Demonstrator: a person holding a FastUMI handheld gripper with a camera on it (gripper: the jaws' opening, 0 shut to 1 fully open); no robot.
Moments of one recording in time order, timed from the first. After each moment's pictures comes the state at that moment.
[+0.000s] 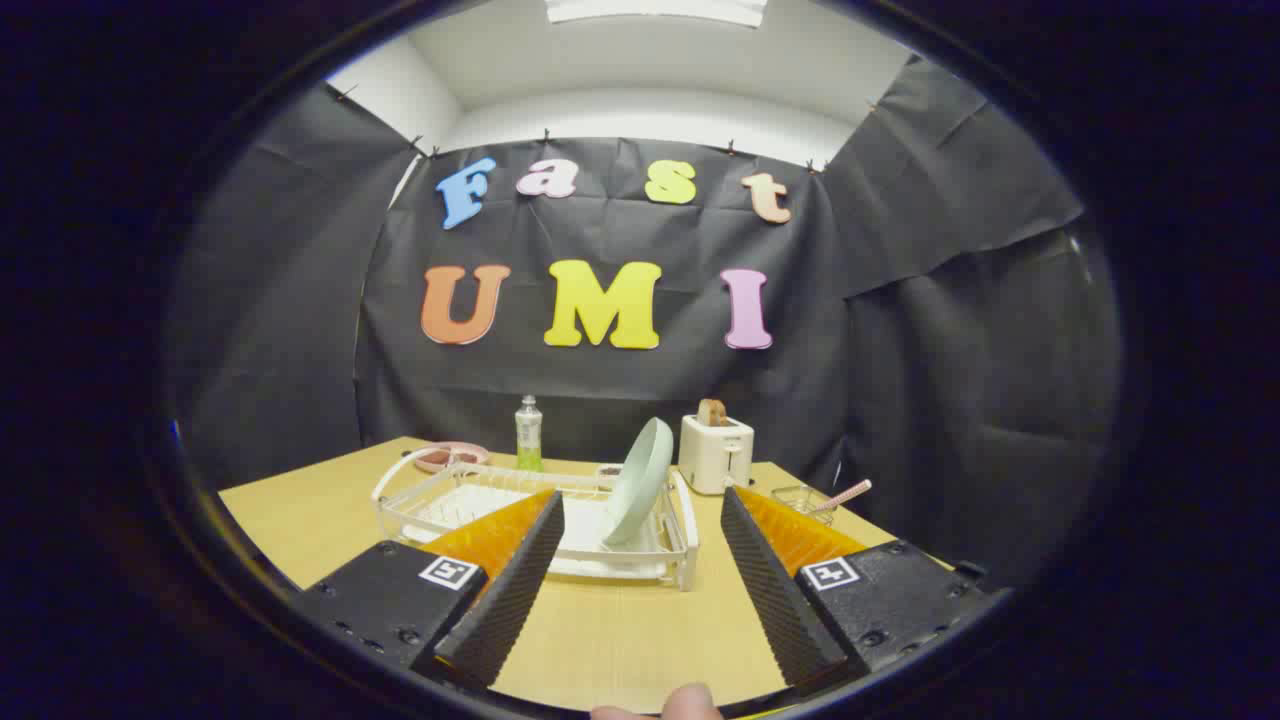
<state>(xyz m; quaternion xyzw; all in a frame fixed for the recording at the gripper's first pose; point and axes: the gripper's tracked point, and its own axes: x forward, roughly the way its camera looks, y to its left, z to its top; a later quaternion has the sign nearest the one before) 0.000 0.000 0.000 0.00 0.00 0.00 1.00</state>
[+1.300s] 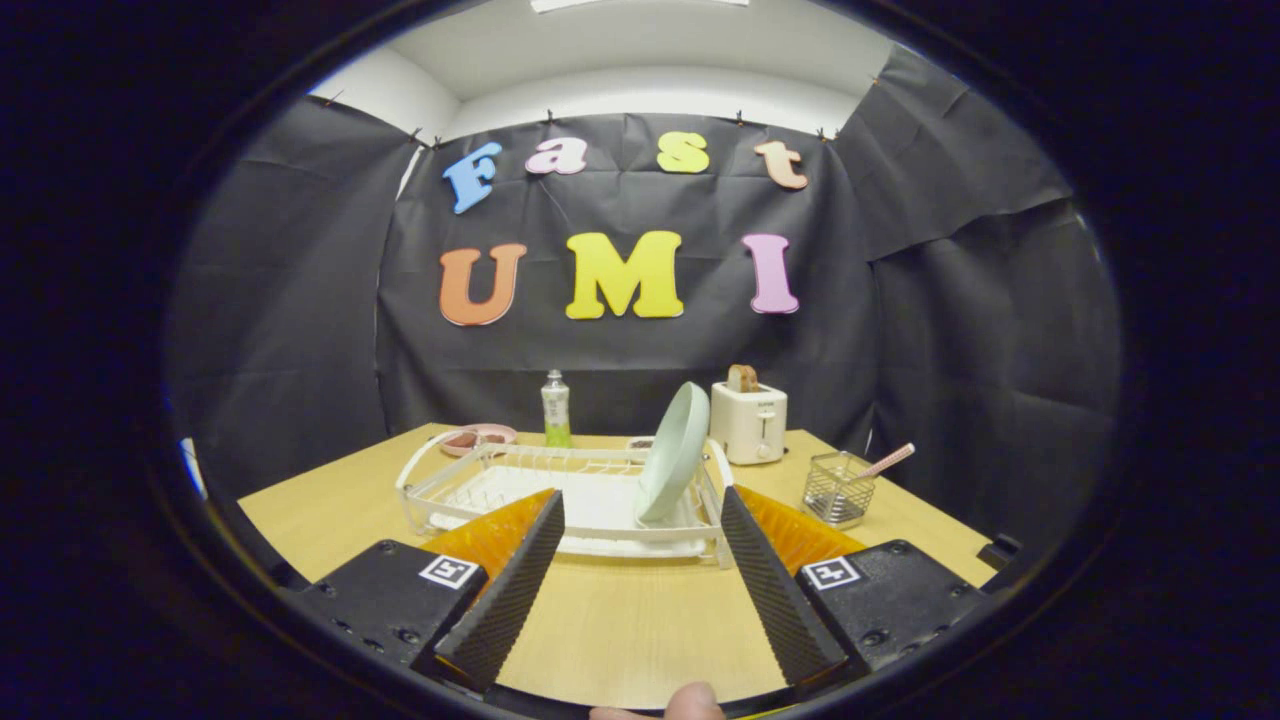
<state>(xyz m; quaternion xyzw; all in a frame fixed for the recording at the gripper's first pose) 0.021 0.008 -0.019 0.02 0.04 0.03 1.00</state>
